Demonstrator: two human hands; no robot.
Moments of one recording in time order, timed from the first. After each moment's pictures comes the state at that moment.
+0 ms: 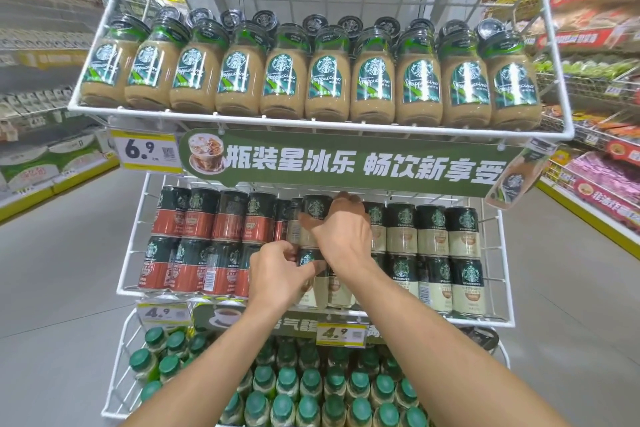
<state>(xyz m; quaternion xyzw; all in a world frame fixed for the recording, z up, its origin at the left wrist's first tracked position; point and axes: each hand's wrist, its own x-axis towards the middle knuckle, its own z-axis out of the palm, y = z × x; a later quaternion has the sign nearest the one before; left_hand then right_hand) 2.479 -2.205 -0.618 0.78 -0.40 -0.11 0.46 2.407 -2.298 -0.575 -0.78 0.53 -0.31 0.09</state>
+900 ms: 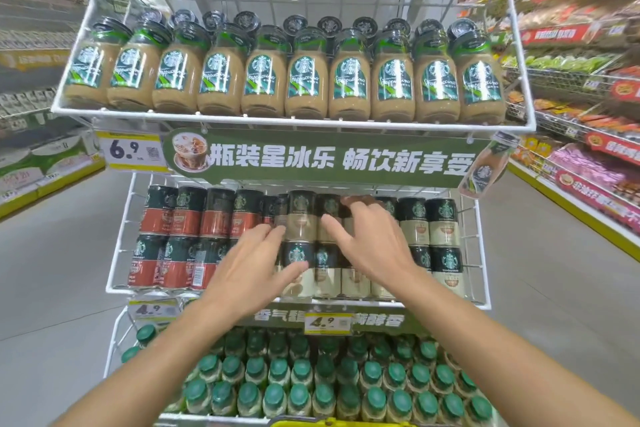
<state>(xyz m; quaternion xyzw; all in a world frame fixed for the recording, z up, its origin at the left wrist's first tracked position) 2.494 -2.172 -0.600 0.76 -0.61 0.05 0.20 2.318 -2.290 -0.572 -0.85 0.41 -0.33 0.03</state>
